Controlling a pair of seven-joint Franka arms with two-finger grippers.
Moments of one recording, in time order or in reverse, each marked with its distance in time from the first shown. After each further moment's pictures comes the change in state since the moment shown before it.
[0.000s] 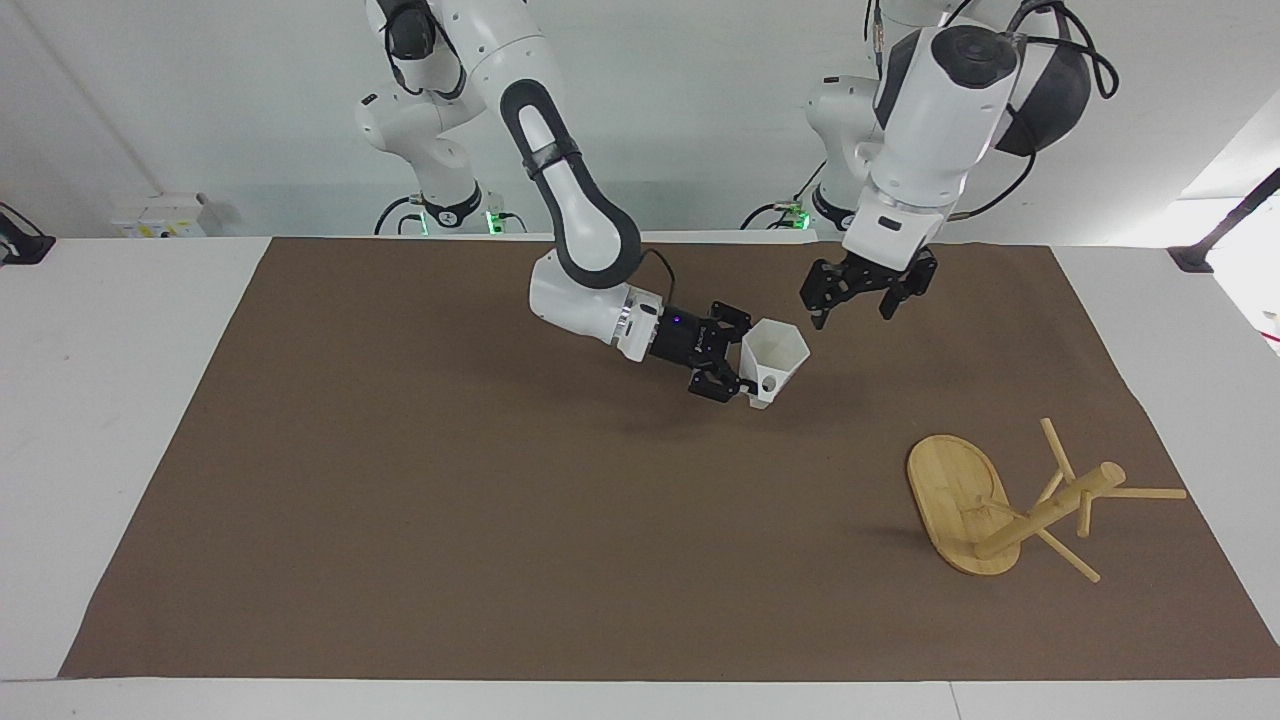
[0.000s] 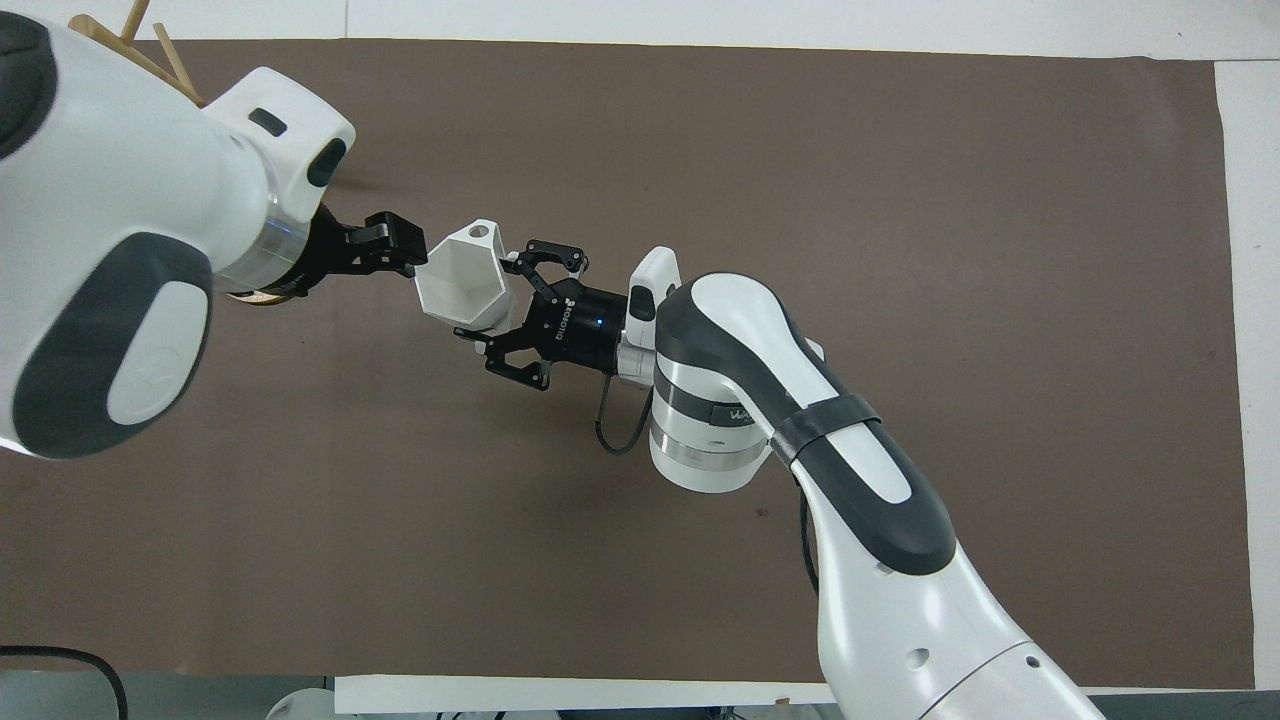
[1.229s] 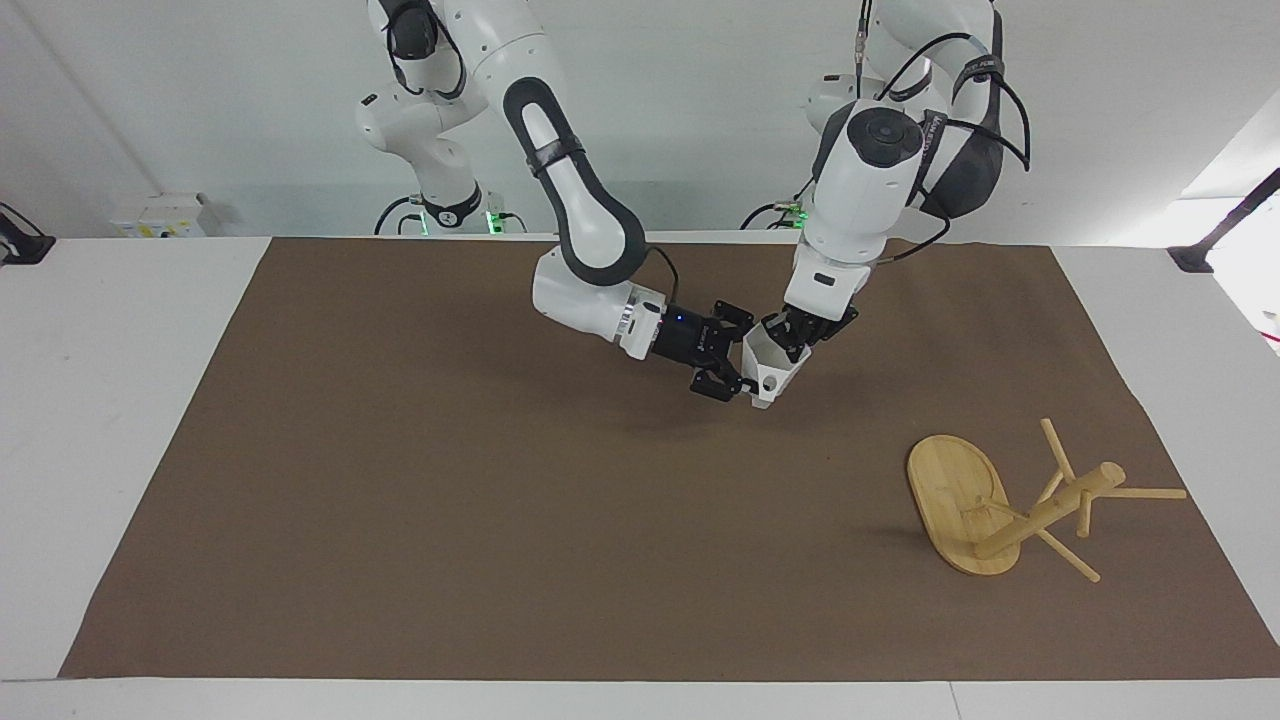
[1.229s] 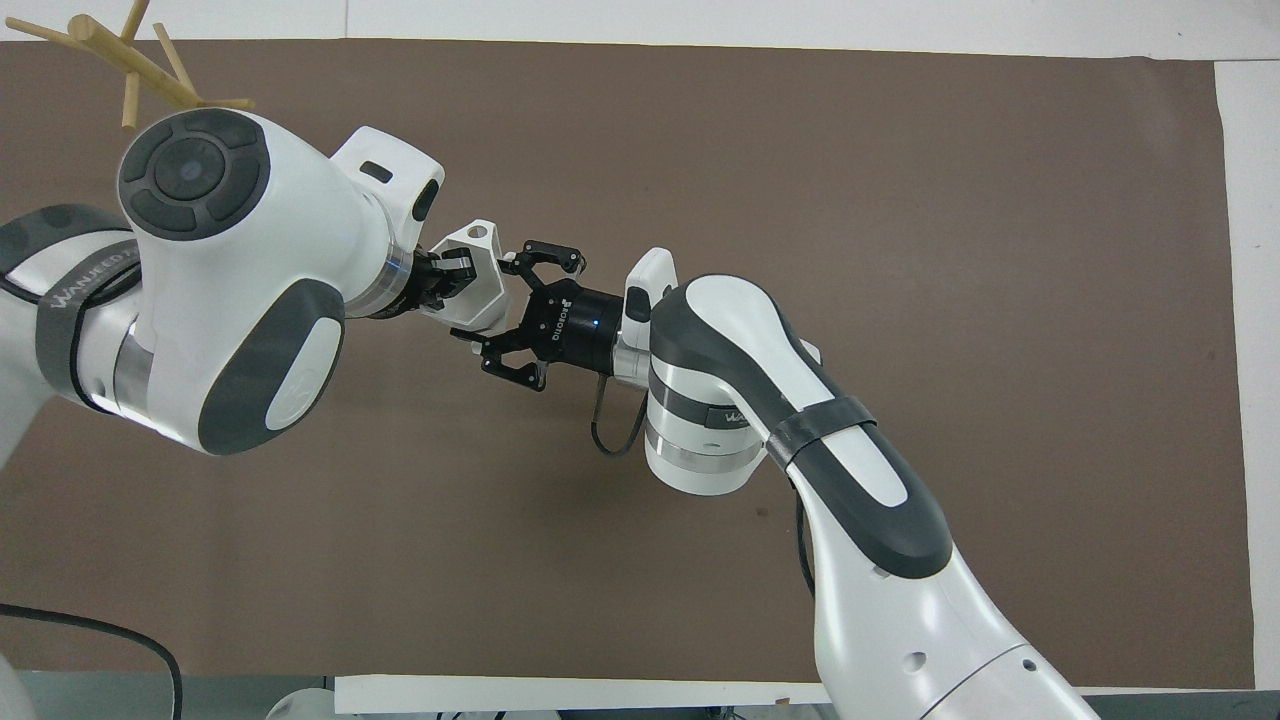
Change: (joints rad) left arm -0.029 0.032 -0.003 -0.128 -0.011 0.159 -0.122; right arm 0.005 0.001 -0.001 0.006 0.005 0.008 0.004
